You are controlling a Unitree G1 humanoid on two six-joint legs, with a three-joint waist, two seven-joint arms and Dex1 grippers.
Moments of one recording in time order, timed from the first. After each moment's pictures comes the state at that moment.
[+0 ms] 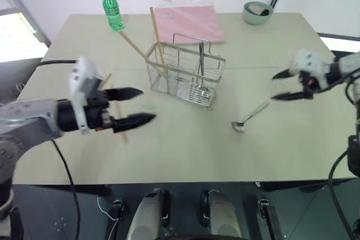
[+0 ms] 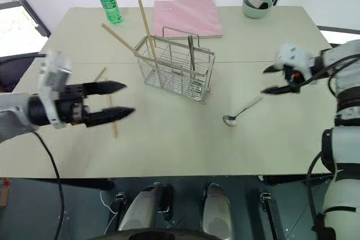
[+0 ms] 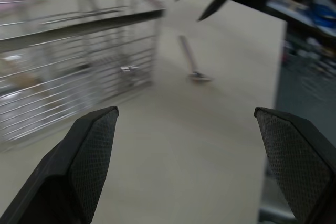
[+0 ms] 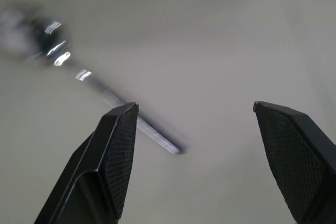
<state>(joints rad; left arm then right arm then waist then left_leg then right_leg) -0.41 0.95 0.23 -0.56 -1.16 1.02 -0.73 -1.15 -0.91 0.27 1.11 -0.18 -0.38 1.58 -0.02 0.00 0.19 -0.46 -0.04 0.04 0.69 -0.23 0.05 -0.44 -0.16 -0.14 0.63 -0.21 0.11</state>
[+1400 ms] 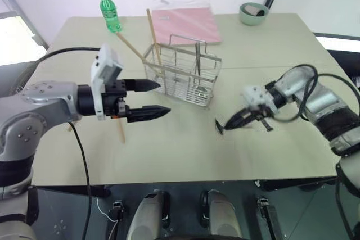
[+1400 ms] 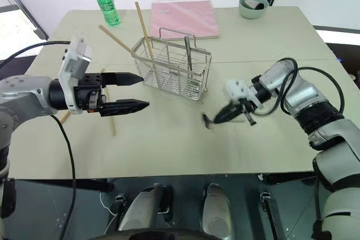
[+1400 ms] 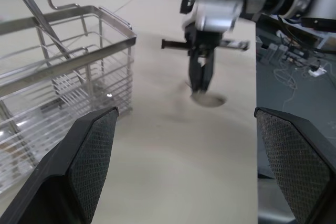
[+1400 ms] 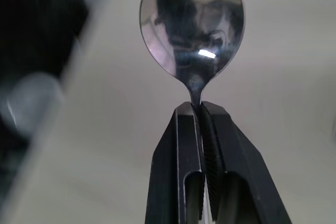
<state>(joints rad) -0.59 0.90 0.13 -0.43 -1.05 0.99 -0.80 -0.98 -0.93 0.61 0.35 0.65 0.15 1.61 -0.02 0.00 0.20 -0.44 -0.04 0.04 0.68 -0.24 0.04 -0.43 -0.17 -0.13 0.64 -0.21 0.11</state>
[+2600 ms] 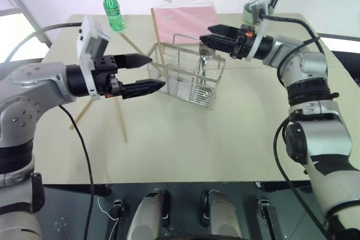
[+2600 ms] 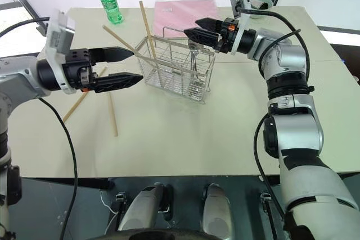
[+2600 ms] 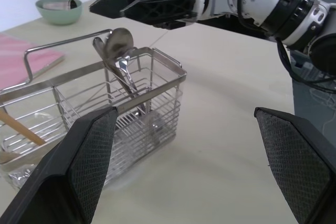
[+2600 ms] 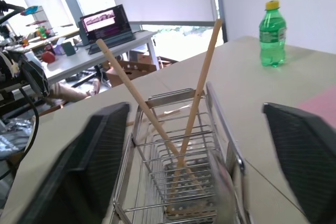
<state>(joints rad) -0.68 0.86 0.17 -0.34 -0.98 0.96 -0.78 -1.20 -0.50 -0.03 0.77 0.51 0.47 1.13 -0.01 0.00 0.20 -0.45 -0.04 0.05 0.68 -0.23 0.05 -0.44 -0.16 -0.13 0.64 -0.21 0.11</state>
